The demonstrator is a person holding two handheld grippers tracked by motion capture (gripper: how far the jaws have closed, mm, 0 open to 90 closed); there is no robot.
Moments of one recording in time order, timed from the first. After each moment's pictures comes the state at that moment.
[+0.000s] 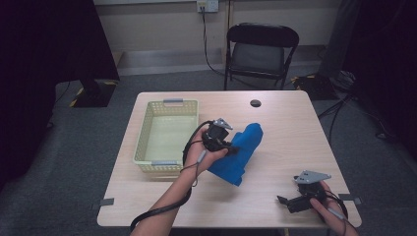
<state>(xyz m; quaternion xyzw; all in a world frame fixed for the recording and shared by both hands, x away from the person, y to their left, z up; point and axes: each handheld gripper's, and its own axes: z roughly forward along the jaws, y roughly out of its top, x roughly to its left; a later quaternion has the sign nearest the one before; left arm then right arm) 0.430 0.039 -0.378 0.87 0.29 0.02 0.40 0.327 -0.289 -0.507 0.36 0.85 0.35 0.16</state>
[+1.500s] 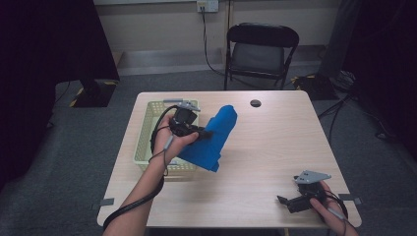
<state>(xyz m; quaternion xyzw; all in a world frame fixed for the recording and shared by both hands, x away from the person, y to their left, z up) 0.434 0.118 -0.326 0.84 0.34 0.05 0.42 0.327 -0.289 -0.507 0.36 0.85 0.35 0.16</state>
